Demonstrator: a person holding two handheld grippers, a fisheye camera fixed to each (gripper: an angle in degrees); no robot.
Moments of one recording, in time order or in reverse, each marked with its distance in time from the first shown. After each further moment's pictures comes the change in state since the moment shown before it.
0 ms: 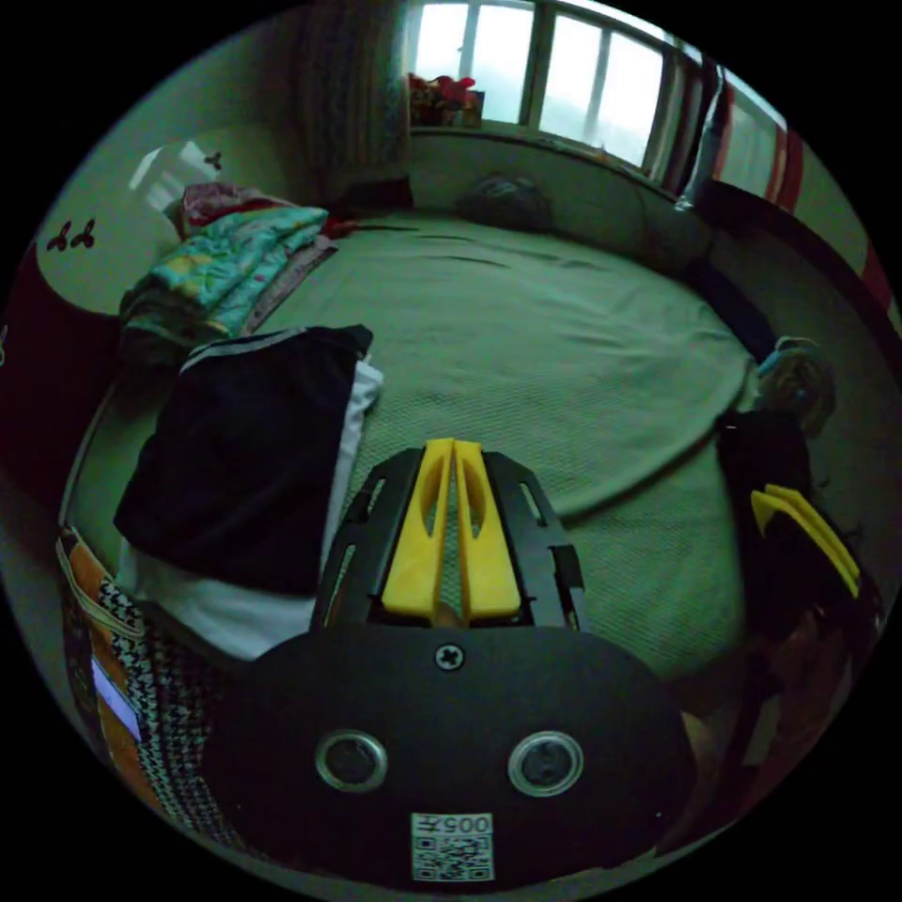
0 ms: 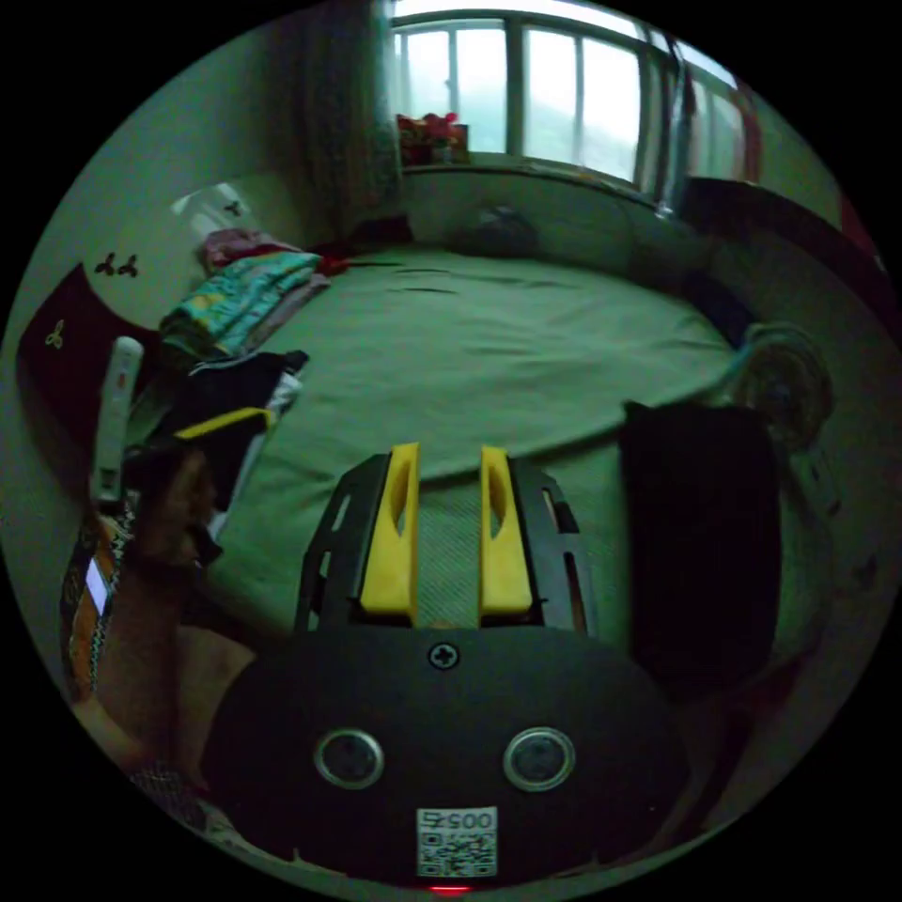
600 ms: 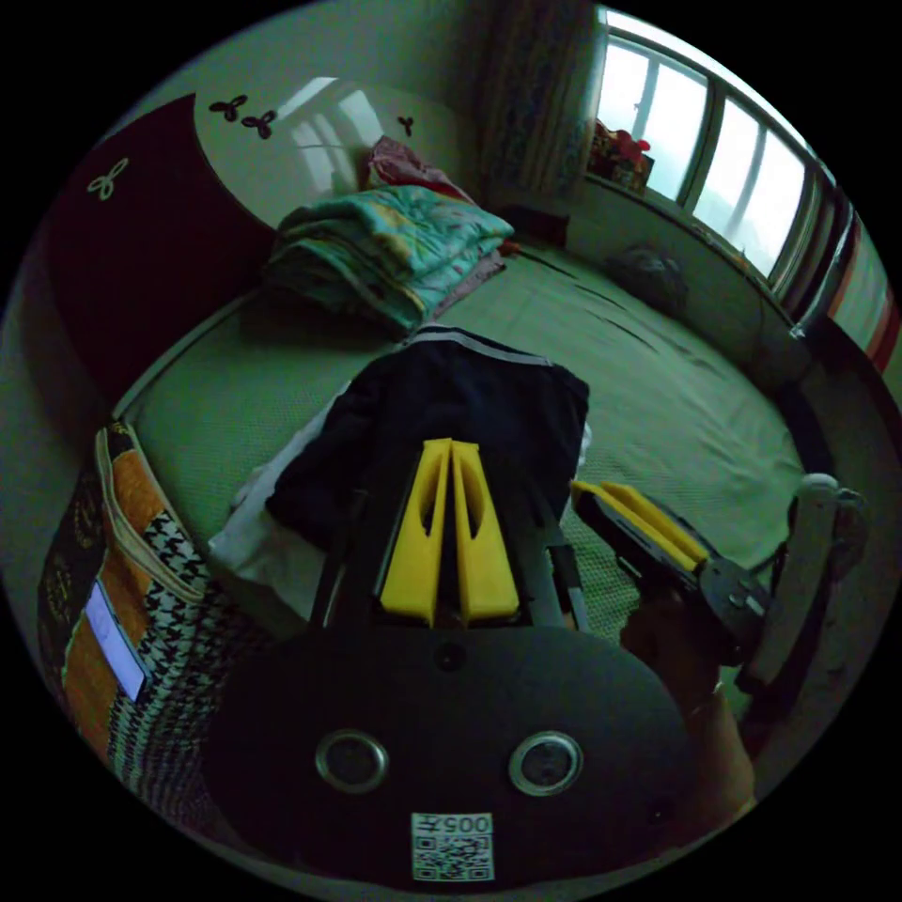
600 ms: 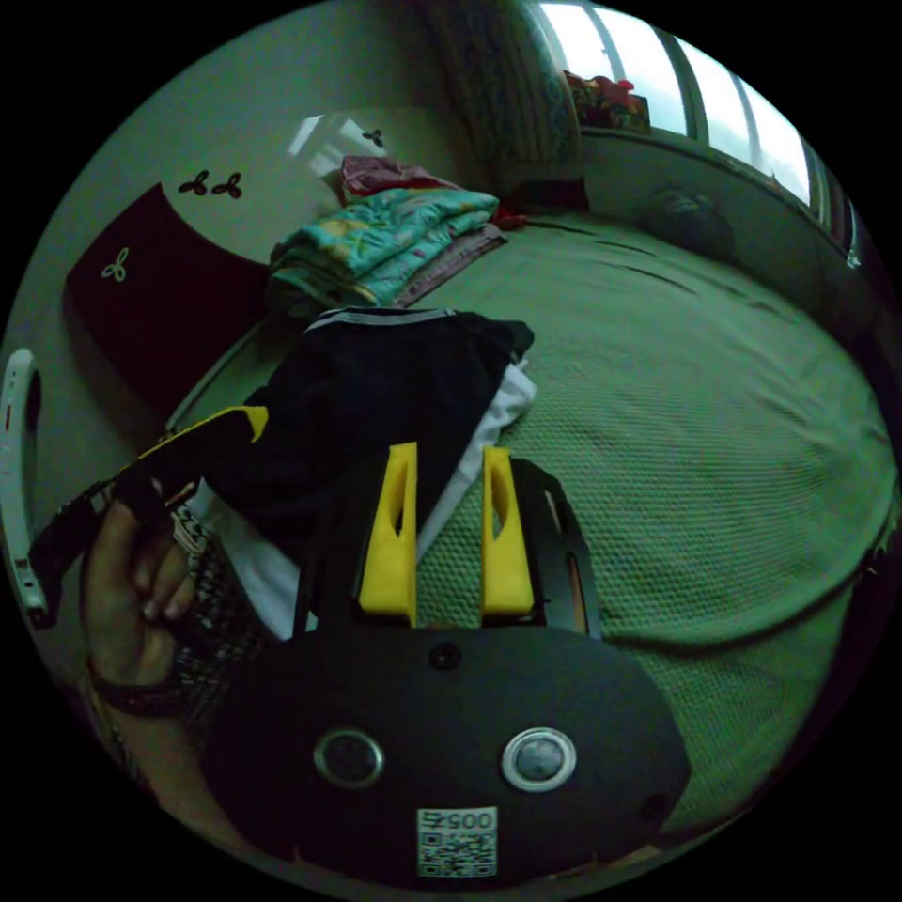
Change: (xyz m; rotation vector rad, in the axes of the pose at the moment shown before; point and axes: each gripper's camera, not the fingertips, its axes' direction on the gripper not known) left arm -0.266 -0.028 -0.027 0.132 -0.133 -0.278; right arm -0.240 -0.067 0.196 -0.103 -0.257 -0.158
